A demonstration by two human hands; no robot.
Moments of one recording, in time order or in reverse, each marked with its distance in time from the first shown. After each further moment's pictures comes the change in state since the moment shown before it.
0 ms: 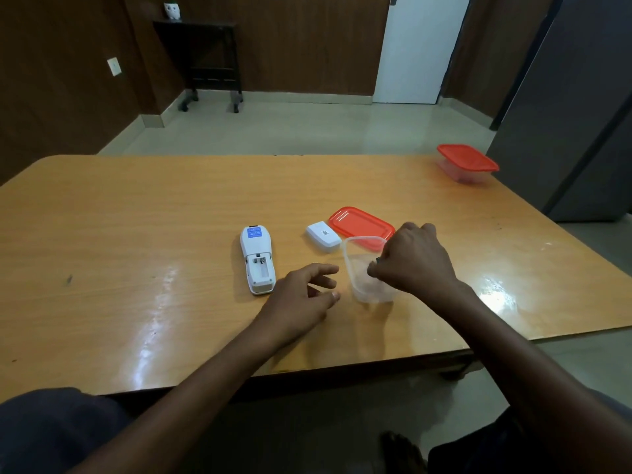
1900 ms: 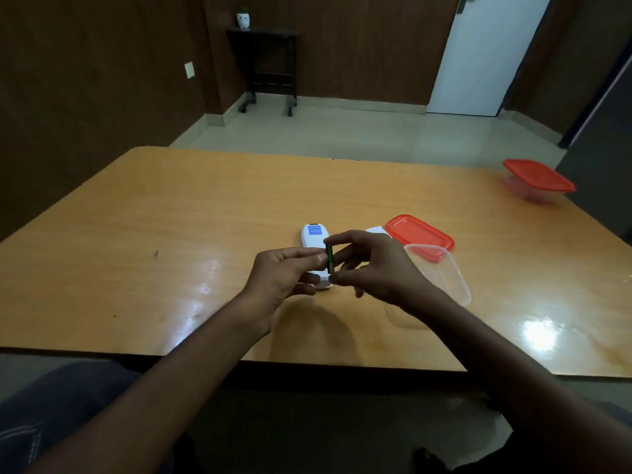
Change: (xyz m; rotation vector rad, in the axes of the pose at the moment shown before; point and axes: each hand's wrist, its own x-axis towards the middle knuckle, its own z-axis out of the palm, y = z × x) left_hand -0.026 -0.021 -0.082 -0.629 0.300 -0.190; right_hand -0.014 -0.098 0.021 0.888 -0.278 -0.386
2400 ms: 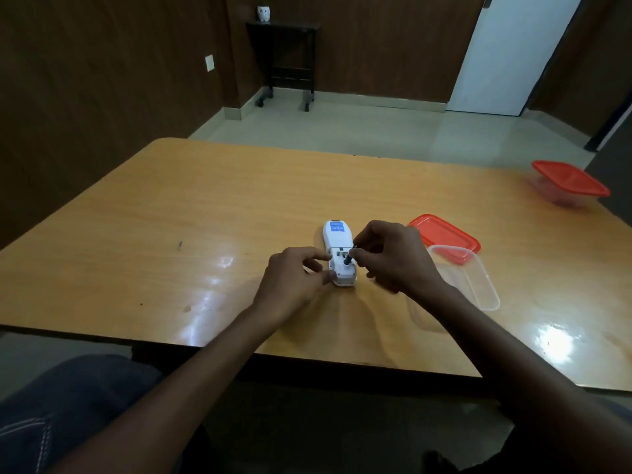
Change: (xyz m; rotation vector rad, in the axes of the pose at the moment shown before) left_hand 0.020 -0.024 -0.026 0.753 0.113 0.299; right_hand 0.025 0.009 0.015 -0.260 0.200 -0.065
